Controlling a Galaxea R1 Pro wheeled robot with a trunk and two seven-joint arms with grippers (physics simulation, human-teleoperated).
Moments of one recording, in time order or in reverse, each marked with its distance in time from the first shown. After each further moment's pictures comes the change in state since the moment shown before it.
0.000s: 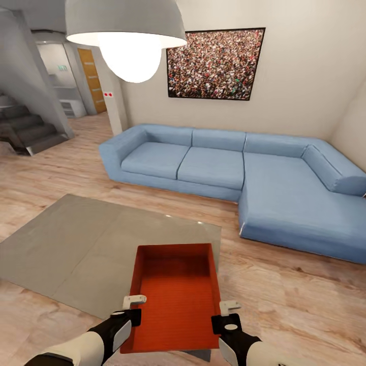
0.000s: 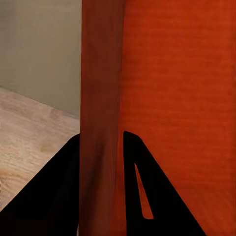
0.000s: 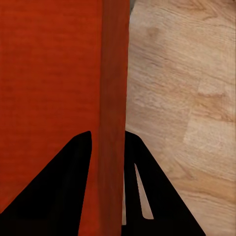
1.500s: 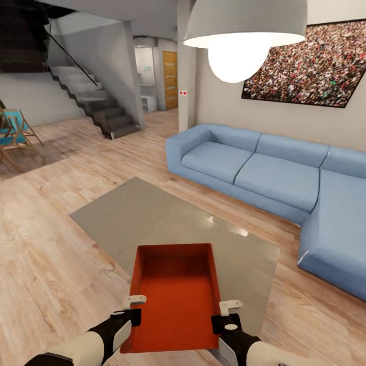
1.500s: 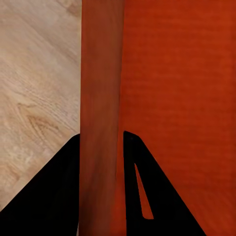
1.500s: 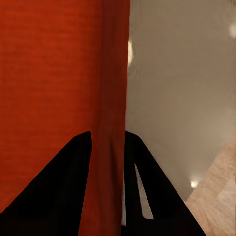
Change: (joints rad) left arm 0.000 0.000 0.001 0.000 0.000 0.000 0.000; right arm 0.000 0.000 -0.001 0.000 0.001 0.000 0.000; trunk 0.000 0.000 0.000
